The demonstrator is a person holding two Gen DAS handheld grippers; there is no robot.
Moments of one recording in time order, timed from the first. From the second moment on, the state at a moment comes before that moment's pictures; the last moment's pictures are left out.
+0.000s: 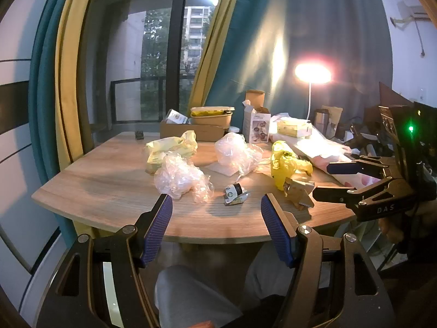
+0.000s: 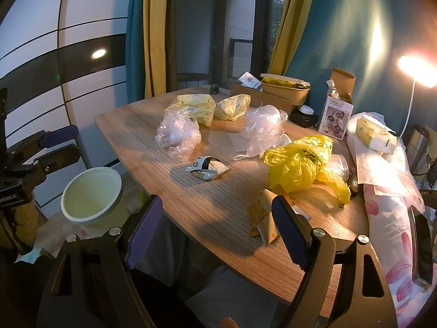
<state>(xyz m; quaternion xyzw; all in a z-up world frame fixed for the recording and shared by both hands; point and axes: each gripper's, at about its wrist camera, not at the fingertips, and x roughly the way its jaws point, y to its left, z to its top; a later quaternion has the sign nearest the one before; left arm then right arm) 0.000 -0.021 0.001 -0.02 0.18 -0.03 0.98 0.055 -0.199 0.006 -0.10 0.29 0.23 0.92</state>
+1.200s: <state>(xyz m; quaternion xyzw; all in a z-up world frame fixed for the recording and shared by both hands) 0.131 -0.055 -0.040 0.03 0.27 -0.05 0.96 0.121 -0.265 -0.040 -0.04 0.34 0.18 0.92</state>
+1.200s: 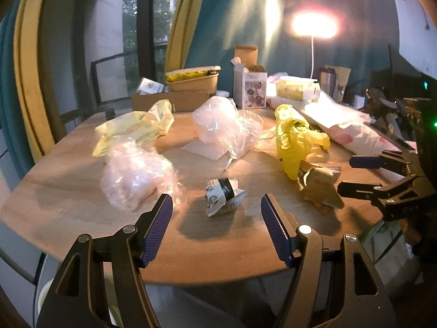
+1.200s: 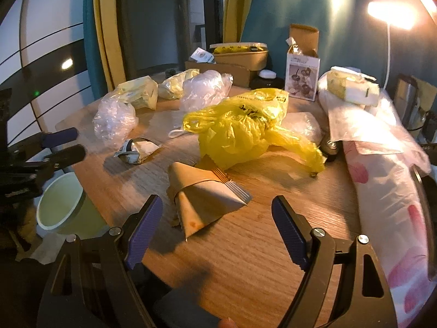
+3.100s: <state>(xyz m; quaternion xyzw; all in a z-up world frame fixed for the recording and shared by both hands) 0.047 0.042 -0.033 -0.04 0.23 0.01 0.97 0.090 -0.140 0.003 -0.14 0.29 0.26 0.91</state>
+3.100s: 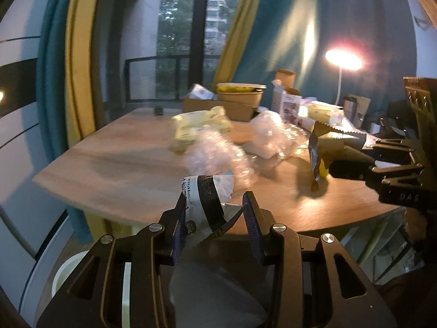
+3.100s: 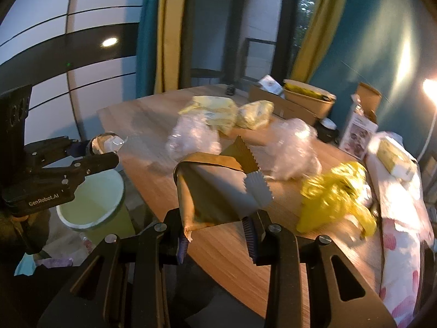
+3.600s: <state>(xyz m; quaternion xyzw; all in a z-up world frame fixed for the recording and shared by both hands) 0.008 0.126 -0.075 -0.10 0.25 0.11 0.96 0.092 -0.054 -0.002 -0.20 0.29 0.33 0.88</state>
